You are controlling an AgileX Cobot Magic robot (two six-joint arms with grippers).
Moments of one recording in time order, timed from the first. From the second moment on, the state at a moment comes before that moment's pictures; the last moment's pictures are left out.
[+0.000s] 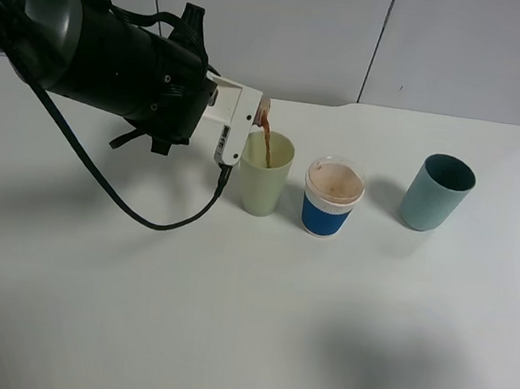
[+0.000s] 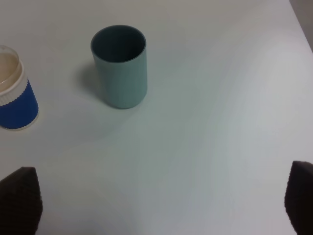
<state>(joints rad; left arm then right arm) -0.80 1.91 -1.10 1.44 0.82 -0.20 -0.01 0.00 -0.50 0.00 1.07 -0.04</state>
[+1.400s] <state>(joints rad) -0.82 1.88 -1.03 1.47 0.87 -0.25 -0.01 0.00 -0.50 0.00 1.07 -0.04</state>
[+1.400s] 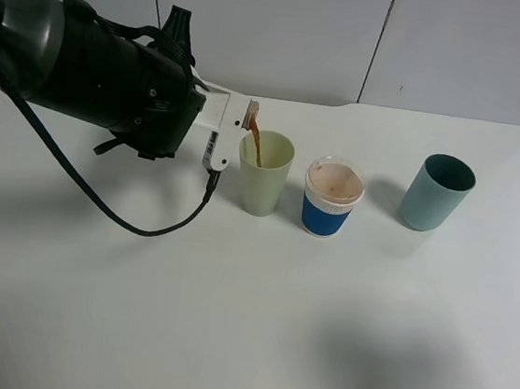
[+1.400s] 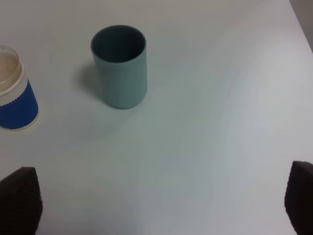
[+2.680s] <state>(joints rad) -0.83 1.88 -1.03 1.54 0.87 -0.25 -0.01 0.00 -0.50 0.00 1.07 -0.04</state>
